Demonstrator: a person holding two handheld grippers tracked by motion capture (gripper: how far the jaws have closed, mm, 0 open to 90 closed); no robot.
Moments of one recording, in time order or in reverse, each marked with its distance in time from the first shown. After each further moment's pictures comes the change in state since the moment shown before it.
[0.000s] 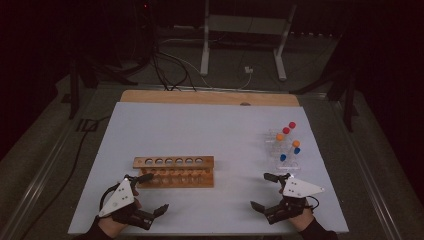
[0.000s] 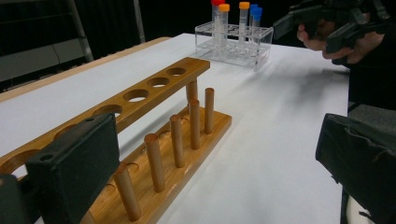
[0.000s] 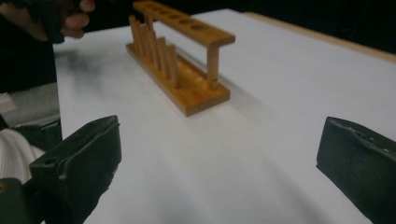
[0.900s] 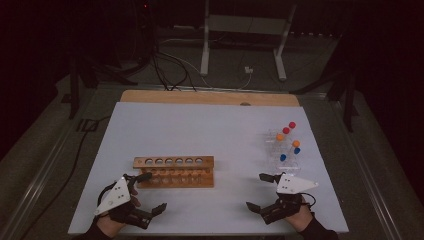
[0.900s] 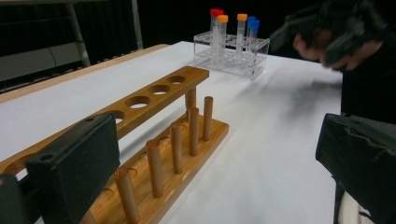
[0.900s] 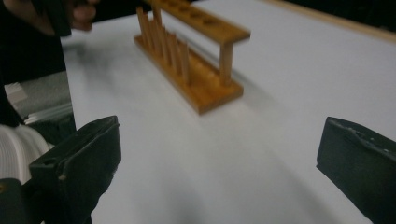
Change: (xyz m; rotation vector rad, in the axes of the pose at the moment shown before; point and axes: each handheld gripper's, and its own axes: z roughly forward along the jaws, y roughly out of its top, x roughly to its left) left arm 0.003 0.001 -0.005 -0.033 -0.012 -0.028; right arm 0.008 0.023 0.004 0.069 0.018 0.020
